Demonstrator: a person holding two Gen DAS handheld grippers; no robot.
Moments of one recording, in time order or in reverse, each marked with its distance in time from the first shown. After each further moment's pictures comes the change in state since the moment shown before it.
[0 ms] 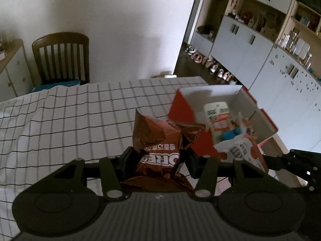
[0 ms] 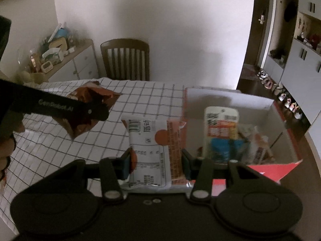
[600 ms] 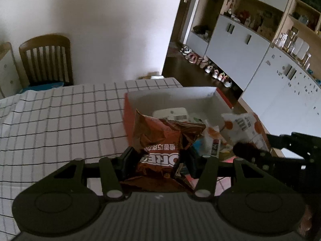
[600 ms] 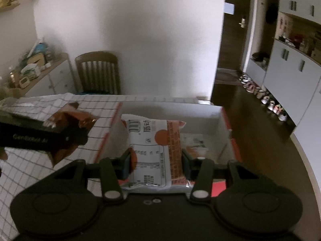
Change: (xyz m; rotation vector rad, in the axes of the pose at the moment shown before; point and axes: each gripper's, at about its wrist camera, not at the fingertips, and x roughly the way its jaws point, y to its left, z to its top) left arm 0.046 -0.122 0.016 -0.009 0.009 0.002; right arm -0.018 -0.137 0.004 0.043 -0.055 -0.073
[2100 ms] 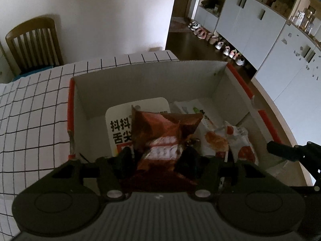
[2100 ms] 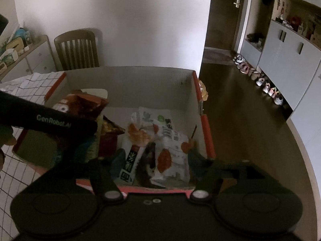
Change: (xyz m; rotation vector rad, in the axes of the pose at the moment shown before) left arm 0.141 -0.063 0.021 0.006 0.136 0.083; right arm 0.088 -0.078 -0.023 0.002 0.116 -0.025
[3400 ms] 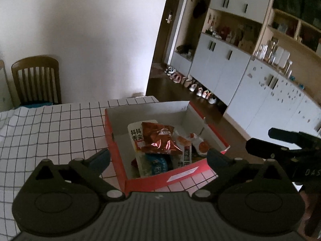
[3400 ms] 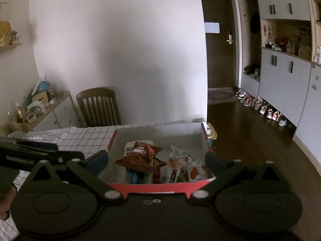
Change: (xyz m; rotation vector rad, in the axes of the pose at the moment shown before) left arm -0.183 0.041 -0.075 0.029 -0.289 -0.149; right arm -0.158 0.038 -0.020 0.118 -0.310 0.074
